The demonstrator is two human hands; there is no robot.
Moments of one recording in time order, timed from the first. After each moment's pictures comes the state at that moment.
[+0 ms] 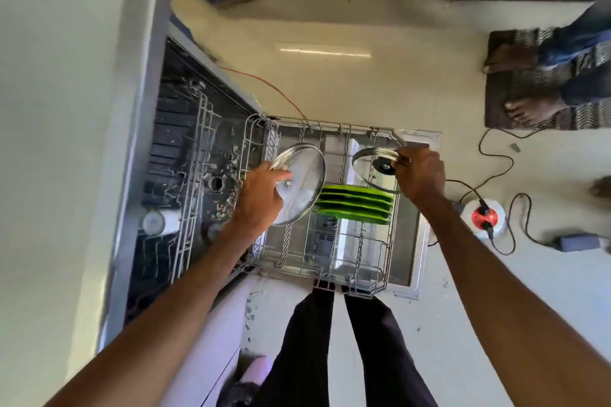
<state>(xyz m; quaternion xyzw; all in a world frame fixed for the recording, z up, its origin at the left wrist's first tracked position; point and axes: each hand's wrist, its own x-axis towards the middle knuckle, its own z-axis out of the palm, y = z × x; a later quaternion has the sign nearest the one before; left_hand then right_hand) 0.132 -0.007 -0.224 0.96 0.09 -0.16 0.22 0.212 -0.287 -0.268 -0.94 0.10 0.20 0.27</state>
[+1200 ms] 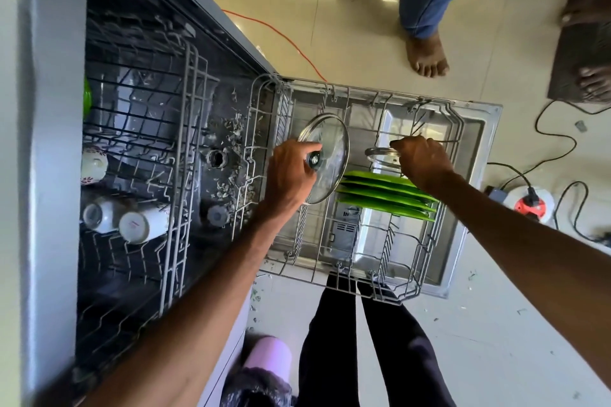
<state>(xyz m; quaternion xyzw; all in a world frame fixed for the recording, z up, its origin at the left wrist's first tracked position) 0.163 0.022 -0.365 0.93 0.13 -0.15 0.31 0.234 -0.231 -0.432 -0.93 -0.22 0.27 0.03</state>
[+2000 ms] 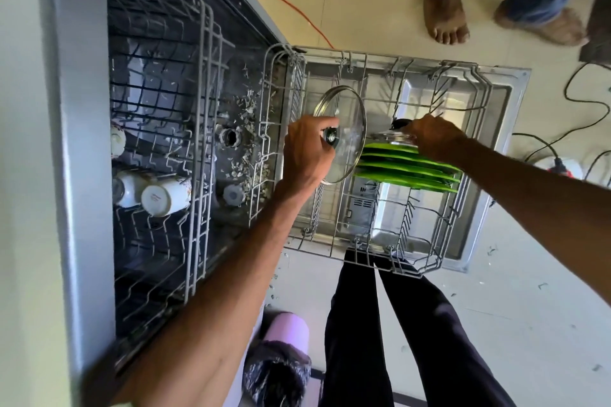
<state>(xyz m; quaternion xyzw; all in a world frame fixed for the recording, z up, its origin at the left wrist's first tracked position) 0.148 0.023 -0.361 0.93 0.15 -0.13 0.32 0.221 -0.231 -0.479 -0.88 -0.23 0.40 0.10</state>
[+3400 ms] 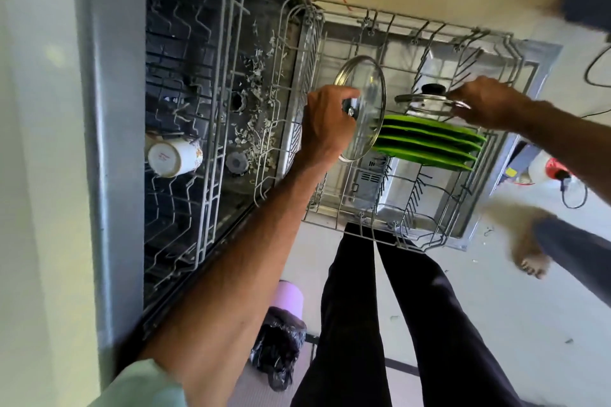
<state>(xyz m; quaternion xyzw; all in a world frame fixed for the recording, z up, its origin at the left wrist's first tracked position) 0.139 0.025 -0.360 0.91 0.19 -0.15 0.34 0.251 -0.261 -0.469 -0.86 -0.35 0.34 0.13</state>
